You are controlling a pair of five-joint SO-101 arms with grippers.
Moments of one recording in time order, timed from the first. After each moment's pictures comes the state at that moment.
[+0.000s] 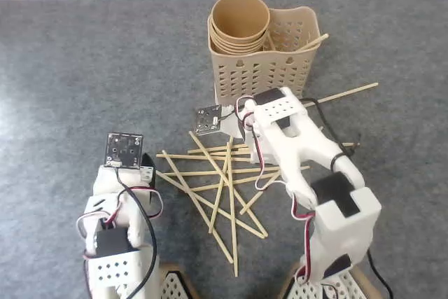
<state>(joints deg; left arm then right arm) -14.9 -91.4 97.1 46.6 -6.9 -26.0 16.7 13.5 68.0 63.4</state>
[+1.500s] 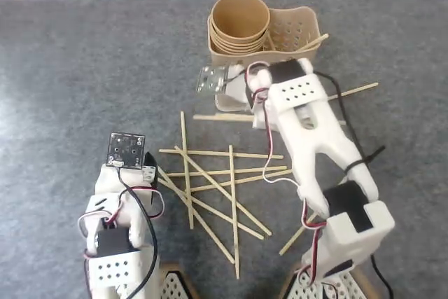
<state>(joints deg) -13.8 -91.4 97.1 46.3 -6.9 -22.0 8.2 -2.9 76.4 61.0</state>
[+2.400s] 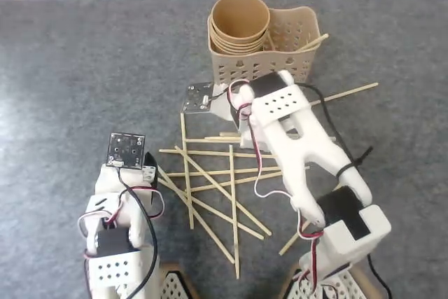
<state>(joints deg) -13.8 -91.4 97.1 46.3 -6.9 -28.7 7.8 4.3 78.5 56.4</state>
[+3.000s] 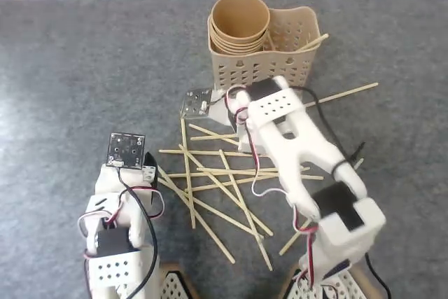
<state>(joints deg) -13.8 -91.4 97.1 46.3 -6.9 -28.9 12.1 7.1 72.4 56.3</state>
